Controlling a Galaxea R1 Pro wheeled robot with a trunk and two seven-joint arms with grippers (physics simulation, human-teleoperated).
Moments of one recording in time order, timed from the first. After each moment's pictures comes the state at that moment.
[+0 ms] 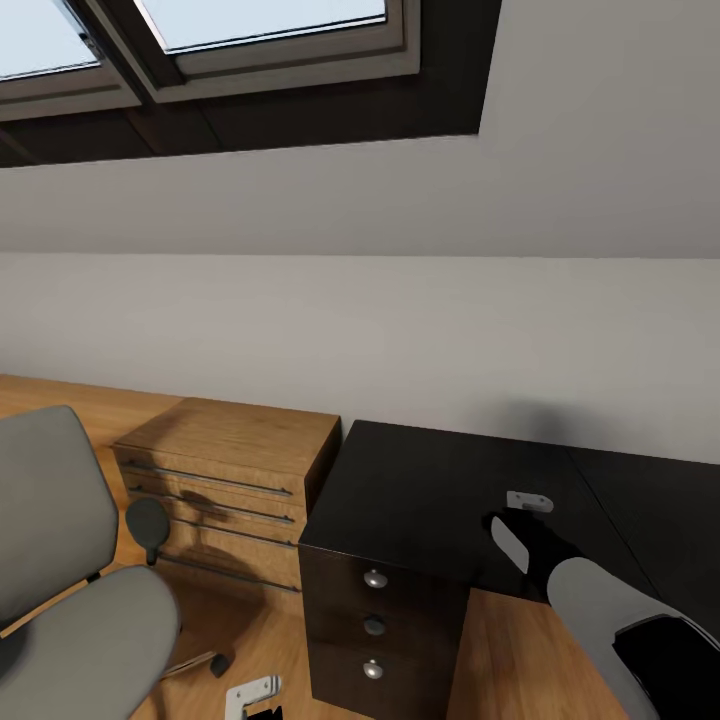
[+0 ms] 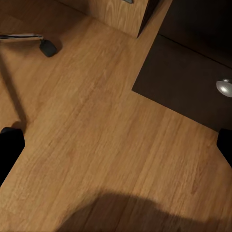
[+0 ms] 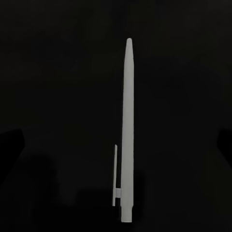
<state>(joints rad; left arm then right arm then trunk) -0.17 -0.11 -0.06 -0.66 0.22 0.12 0.23 -0.88 -0.09 0.34 -0.30 -0.51 0.32 -0.44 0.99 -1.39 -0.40</state>
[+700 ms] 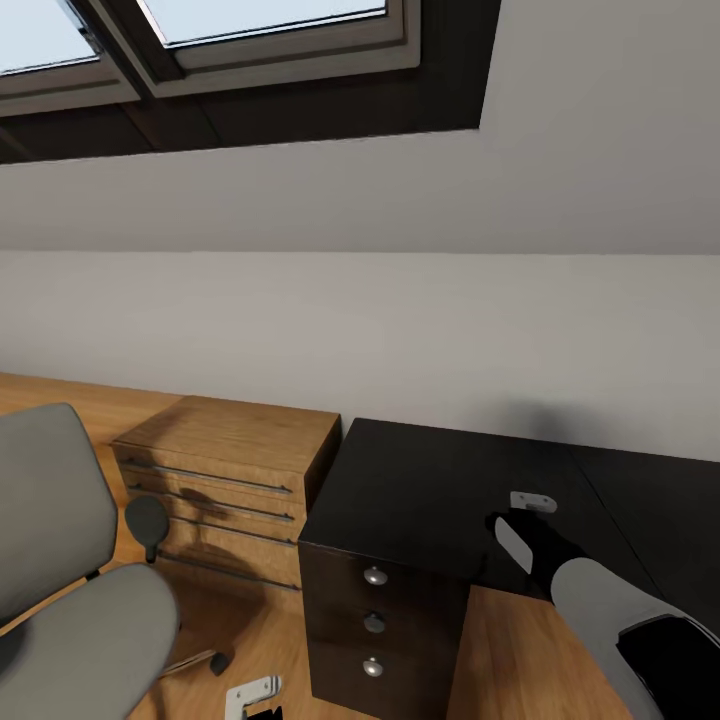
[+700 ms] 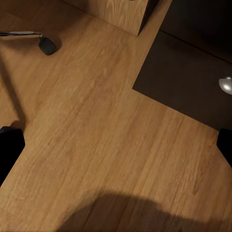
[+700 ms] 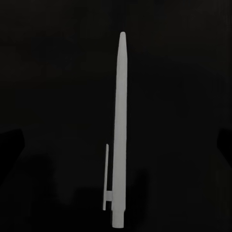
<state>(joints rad) -0.17 -0.11 -0.06 -0.66 0.22 0.12 0.23 -0.88 -0.11 0.34 -0.30 -0.51 0.32 -0.44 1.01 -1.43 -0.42</state>
